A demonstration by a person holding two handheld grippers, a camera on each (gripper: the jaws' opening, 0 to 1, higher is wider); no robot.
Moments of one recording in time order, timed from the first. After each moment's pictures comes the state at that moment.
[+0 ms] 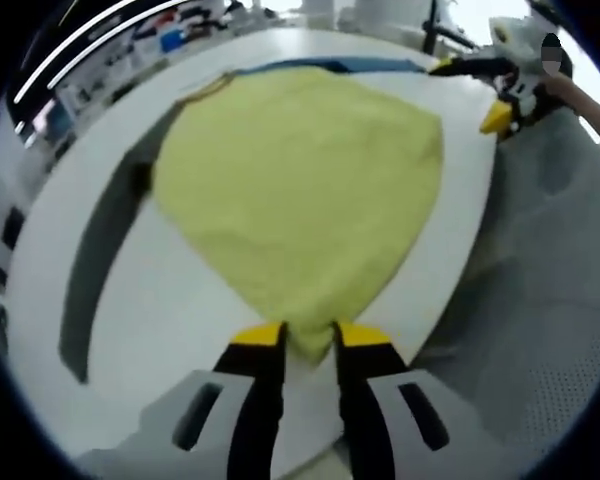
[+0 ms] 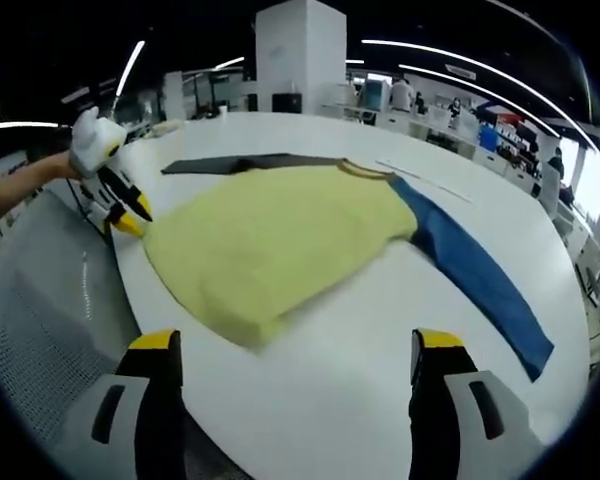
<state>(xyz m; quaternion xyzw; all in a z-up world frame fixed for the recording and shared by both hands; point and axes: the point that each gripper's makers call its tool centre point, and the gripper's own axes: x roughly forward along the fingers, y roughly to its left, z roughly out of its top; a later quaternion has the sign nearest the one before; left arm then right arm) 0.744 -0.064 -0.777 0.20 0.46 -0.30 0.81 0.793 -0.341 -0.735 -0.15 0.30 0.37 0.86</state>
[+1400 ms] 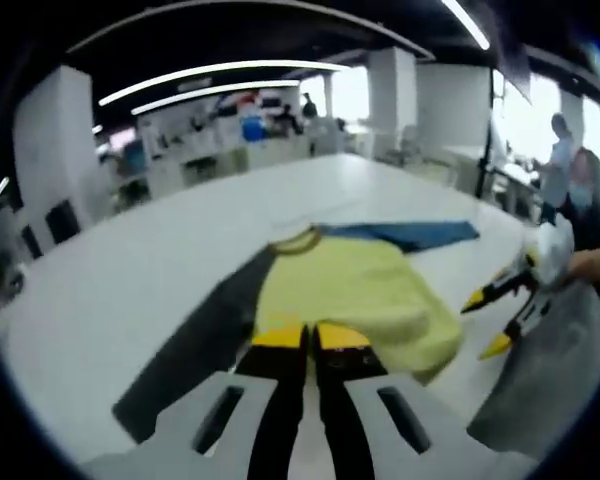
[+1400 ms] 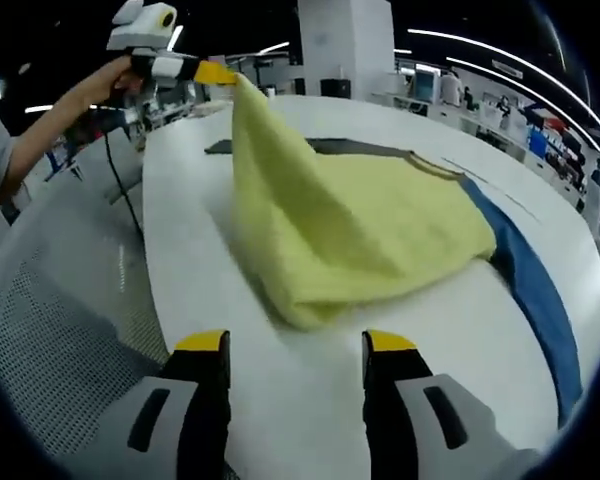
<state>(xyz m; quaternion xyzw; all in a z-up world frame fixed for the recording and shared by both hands) 0.852 -0.066 -0.602 0.08 0.23 -0.21 0.95 0.782 -0.269 -0.762 -0.17 0.32 0.47 0.80</state>
